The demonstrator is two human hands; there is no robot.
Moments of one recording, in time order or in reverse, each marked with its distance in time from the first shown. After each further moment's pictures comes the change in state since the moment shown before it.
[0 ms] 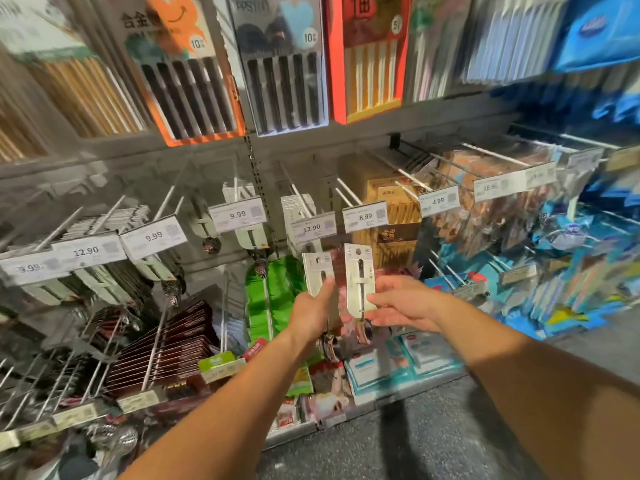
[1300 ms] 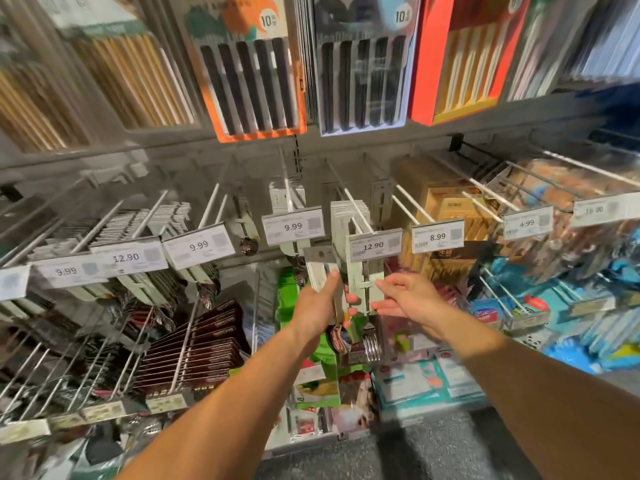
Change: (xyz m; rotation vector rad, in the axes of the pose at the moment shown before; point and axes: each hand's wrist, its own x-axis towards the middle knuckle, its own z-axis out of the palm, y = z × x) left_hand 0.071 0.006 -0.066 -0.240 -0.007 -0.004; right_hand 0.096 -0.026 0.056 -0.063 0.175 -0.163
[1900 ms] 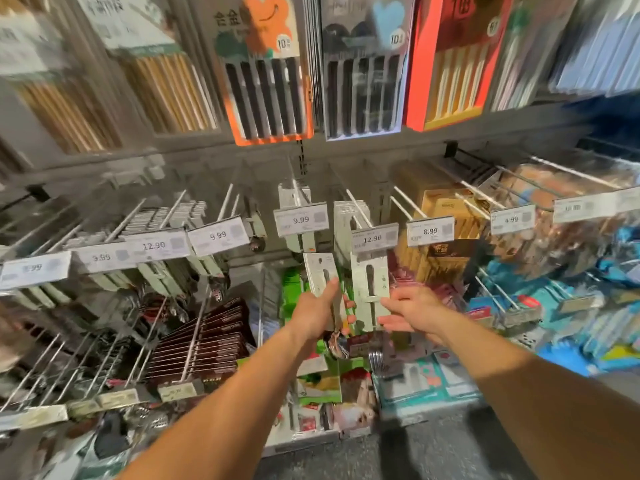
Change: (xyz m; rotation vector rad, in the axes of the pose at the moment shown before) left_hand -0.038 -0.006 -0.012 0.029 -0.009 -0.052; right_hand -0.036 0.016 -0.004 -0.021 -0.019 0.115
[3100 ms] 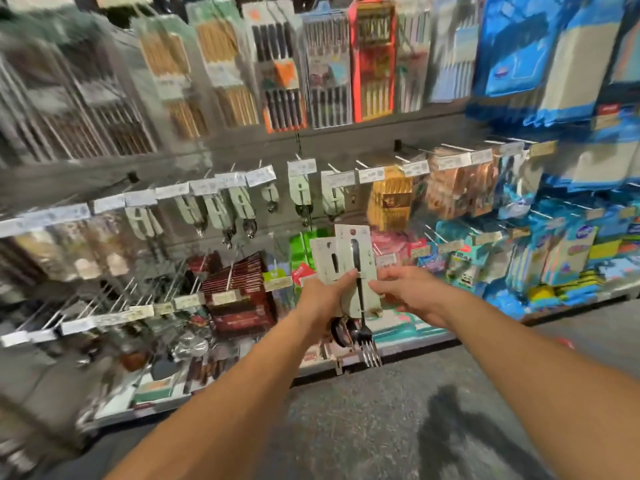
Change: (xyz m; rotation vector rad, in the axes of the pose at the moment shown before) left_hand -0.368 -0.120 0.012 0.088 -0.043 0.236; right_hand -0.402 0.108 0.024 -0.072 -0.120 -0.208
